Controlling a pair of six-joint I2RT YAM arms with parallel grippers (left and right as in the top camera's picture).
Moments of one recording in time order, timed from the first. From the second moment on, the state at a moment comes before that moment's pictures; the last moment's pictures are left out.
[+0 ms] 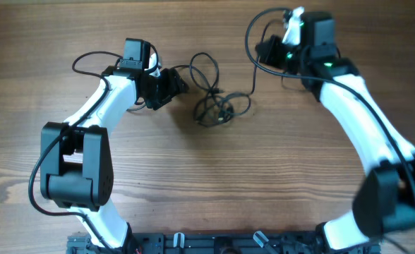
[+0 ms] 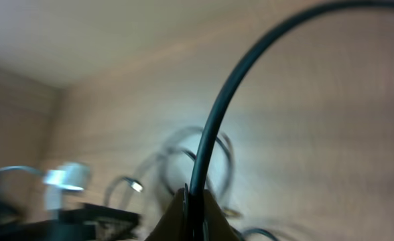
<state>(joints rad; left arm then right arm) -0.15 1.91 1.27 -0.54 0.46 -0.61 0.18 1.68 1.33 -0.28 -0.40 0.49</state>
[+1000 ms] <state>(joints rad) -0.15 1.91 1.27 -0.54 0.46 -0.61 0.18 1.32 1.39 -0.46 -0.61 -0.14</state>
